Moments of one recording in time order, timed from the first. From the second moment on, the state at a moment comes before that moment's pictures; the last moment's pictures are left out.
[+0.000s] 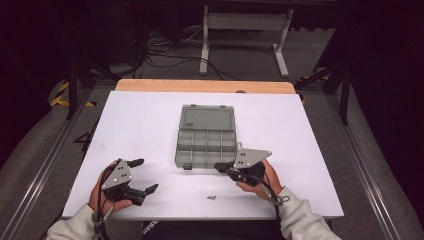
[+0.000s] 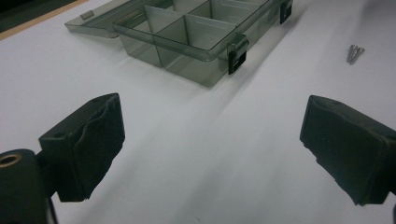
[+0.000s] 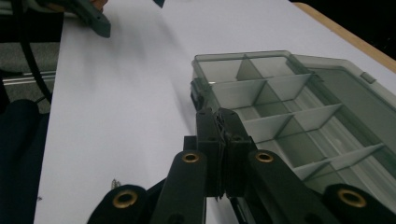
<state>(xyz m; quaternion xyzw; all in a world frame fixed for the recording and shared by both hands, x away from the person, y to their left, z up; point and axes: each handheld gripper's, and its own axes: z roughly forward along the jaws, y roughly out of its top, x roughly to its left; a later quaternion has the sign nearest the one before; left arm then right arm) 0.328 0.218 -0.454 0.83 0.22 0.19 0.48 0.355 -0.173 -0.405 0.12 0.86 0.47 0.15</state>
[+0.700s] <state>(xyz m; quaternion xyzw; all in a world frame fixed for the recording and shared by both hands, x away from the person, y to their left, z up) 0.327 0.219 -0.454 0.83 0.22 0.19 0.48 0.385 -0.197 -0.392 0.18 0.84 0.48 0.19</state>
